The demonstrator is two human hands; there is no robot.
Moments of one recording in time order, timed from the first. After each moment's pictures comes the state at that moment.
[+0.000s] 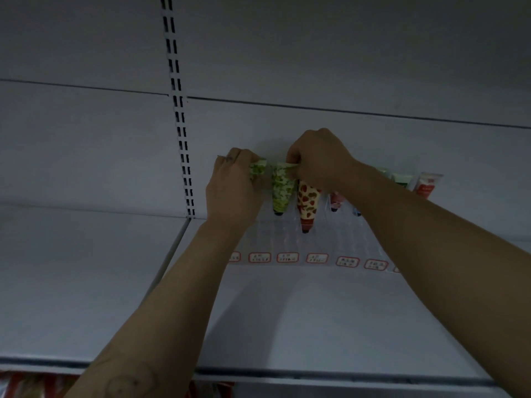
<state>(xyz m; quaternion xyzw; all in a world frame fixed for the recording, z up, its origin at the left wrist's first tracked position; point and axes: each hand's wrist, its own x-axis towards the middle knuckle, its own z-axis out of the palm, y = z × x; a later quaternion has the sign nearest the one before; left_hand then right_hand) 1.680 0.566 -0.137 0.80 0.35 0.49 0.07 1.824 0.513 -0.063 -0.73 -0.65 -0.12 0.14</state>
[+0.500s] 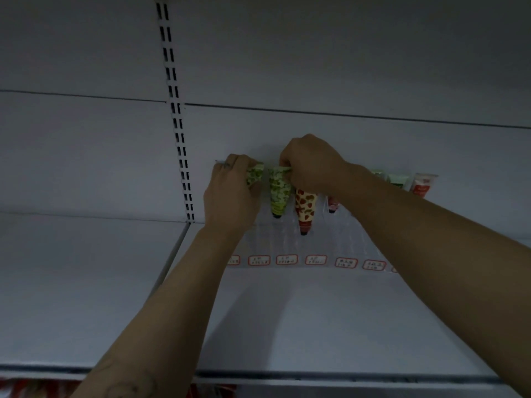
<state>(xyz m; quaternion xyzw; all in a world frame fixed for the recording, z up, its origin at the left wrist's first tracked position) 1.678 0.568 -0.141 0.81 0.34 0.48 0.07 1.822 0.520 -0.069 -0.72 -0.67 -0.16 0.07</state>
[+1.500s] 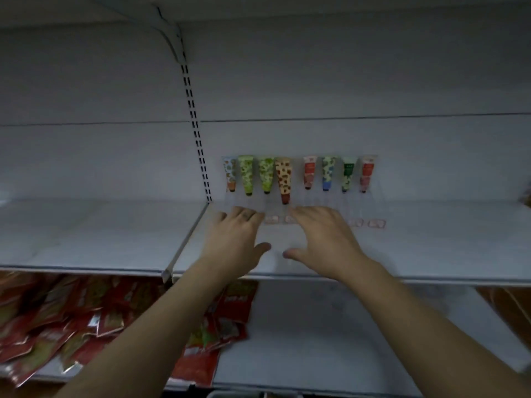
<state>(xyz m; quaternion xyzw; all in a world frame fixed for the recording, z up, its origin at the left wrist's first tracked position) 1.598 0.379 -0.133 0.92 0.36 0.14 -0.11 1.757 0.281 -0.125 -0.73 -0.66 -0.08 0.13</state>
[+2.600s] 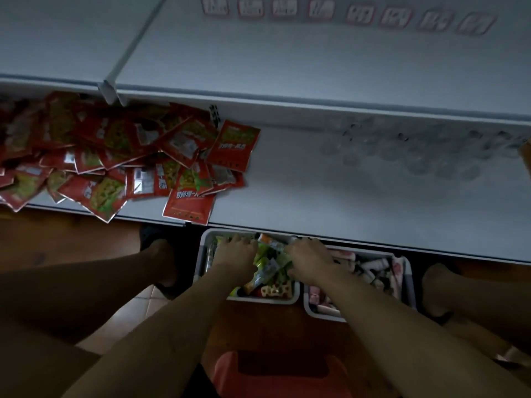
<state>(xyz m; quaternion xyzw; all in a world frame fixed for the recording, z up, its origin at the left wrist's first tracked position) 1.549 0.286 -0.466 0.88 0.37 -0.28 0.11 1.711 0.211 -0.451 -0.68 -0.67 0.26 -0.16</state>
